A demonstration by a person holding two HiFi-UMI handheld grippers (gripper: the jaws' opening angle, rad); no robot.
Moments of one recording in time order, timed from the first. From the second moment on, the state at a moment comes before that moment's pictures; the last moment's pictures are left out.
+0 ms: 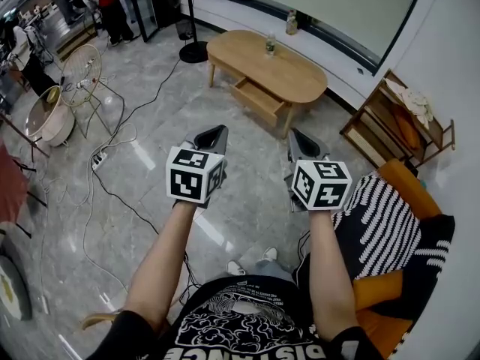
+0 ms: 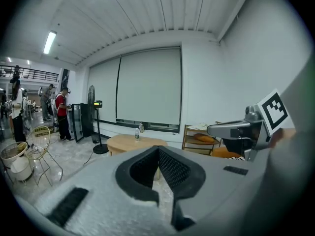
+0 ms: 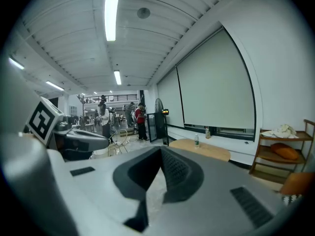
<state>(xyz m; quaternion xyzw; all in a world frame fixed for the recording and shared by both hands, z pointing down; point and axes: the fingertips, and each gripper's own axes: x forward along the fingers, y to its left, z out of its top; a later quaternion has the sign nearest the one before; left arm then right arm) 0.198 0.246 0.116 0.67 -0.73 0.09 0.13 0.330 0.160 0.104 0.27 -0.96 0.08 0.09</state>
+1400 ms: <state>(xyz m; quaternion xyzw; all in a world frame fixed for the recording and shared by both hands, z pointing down) 0.069 0.055 0.136 0.66 -0.73 0.11 0.14 0.188 -0.026 0.141 0.24 -0.96 0.11 0.11</state>
